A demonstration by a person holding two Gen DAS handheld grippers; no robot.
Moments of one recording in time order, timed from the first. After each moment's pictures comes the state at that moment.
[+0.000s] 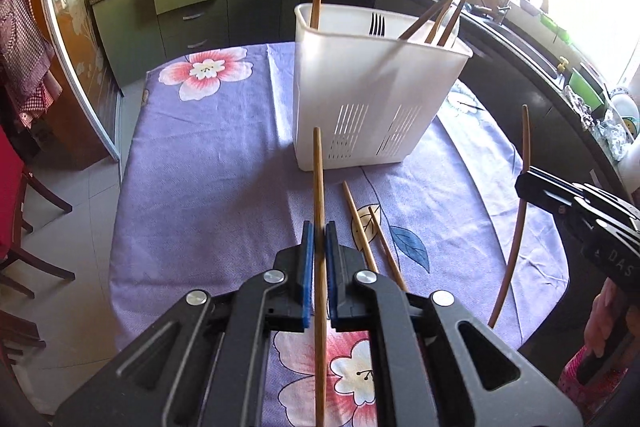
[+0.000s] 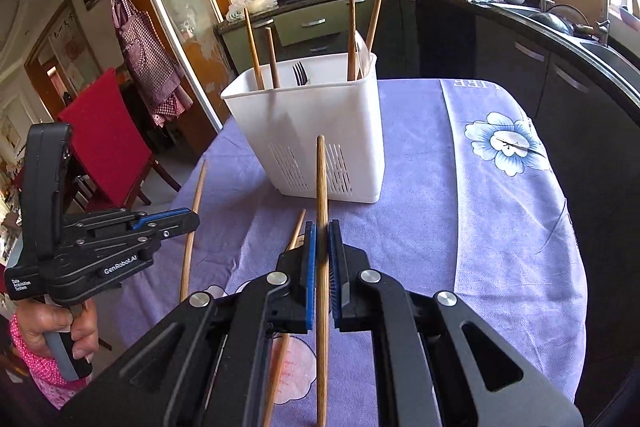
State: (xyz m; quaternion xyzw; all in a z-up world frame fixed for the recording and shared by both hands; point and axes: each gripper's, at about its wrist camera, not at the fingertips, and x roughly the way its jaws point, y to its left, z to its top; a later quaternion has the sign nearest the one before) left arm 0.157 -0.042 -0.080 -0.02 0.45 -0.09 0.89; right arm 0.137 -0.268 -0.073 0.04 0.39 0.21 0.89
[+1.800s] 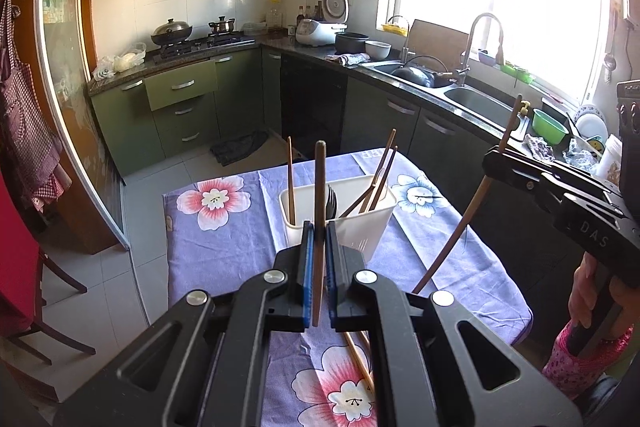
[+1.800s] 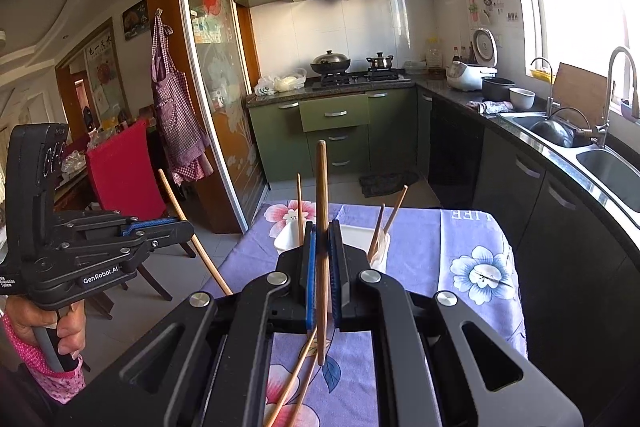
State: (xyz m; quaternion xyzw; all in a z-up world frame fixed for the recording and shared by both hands) left arm 0.133 -0.046 0.070 0.02 0.32 -0.12 0.94; right arm 0.118 -0.272 0.083 0.01 0.24 0.24 0.94
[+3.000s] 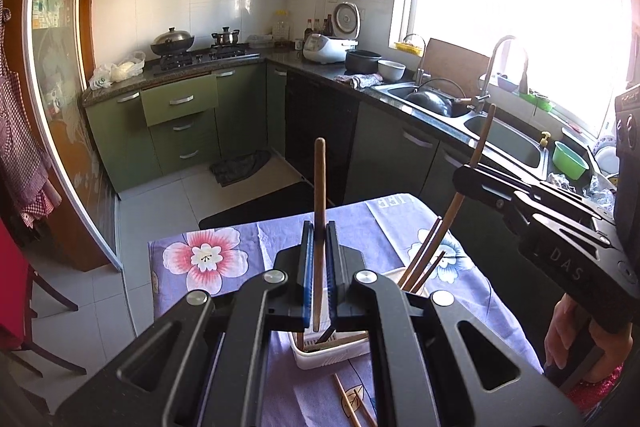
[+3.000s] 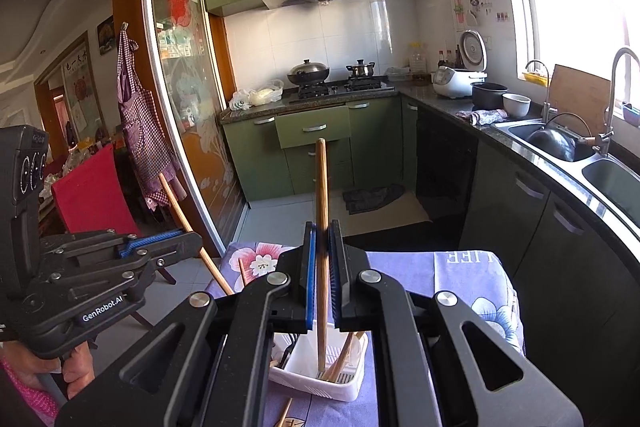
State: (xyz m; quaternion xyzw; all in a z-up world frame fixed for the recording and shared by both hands) left arm 0.260 -0.058 0.071 0.00 0.31 -0.11 0.94; right arm 0.281 -0.243 0.094 0.03 0.24 0.20 0.95
